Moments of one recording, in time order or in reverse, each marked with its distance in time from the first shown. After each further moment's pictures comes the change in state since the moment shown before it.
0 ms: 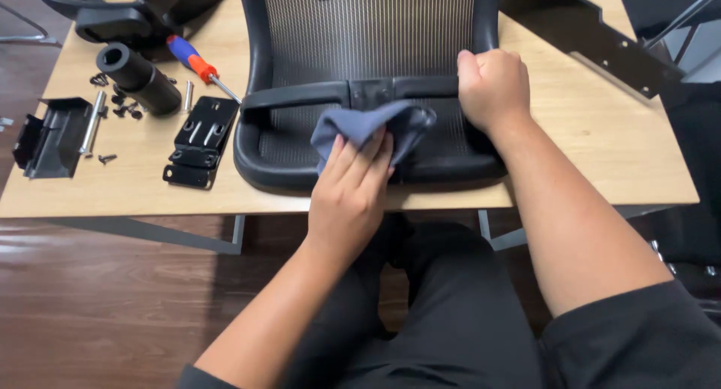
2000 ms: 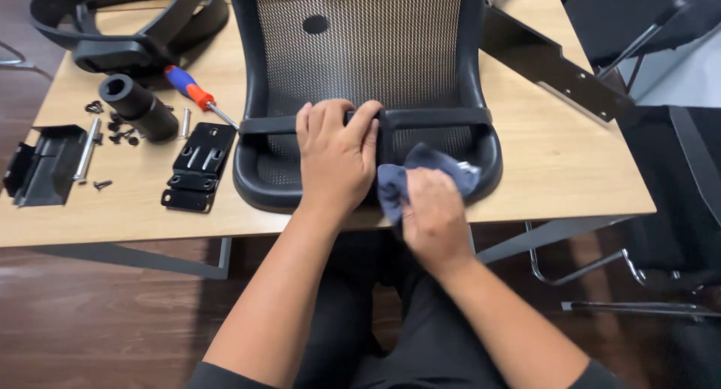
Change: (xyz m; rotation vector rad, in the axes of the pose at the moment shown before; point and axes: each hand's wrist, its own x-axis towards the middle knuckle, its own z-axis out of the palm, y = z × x) left_hand 0.056 -0.034 0.020 -0.017 0.114 -0.170; right_hand -0.150 -0.076 0.005 -0.071 0.156 -0.444
